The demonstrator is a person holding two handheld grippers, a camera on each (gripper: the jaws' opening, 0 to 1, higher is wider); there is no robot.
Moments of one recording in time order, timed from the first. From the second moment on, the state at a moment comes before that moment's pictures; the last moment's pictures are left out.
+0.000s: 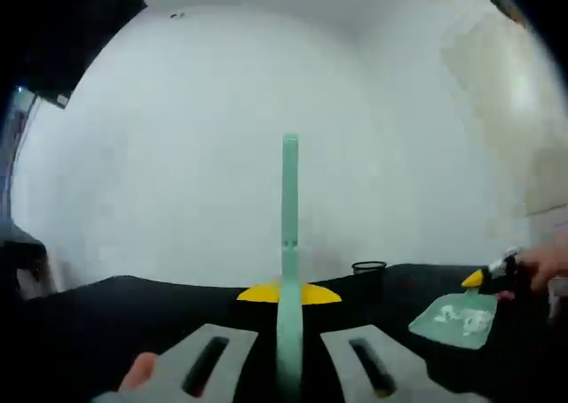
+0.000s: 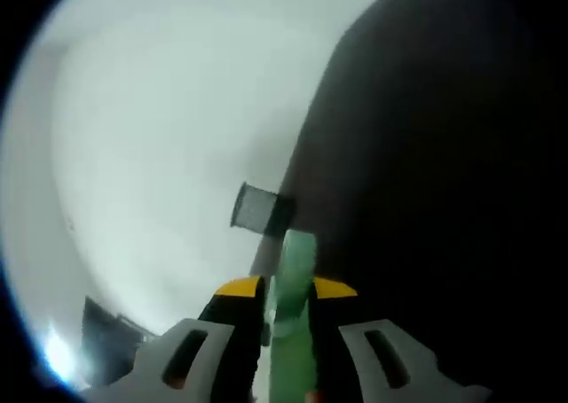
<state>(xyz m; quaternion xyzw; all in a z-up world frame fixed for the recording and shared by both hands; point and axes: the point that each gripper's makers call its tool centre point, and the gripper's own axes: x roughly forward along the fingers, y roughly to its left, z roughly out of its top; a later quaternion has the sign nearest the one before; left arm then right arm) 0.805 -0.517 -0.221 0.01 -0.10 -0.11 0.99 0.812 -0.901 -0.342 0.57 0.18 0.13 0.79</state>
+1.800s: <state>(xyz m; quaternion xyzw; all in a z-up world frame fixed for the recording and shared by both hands) 0.813 -0.527 -0.259 -0.02 -0.04 -0.13 0.99 0.921 -0.908 -0.214 0.62 0.07 0.16 0.76</state>
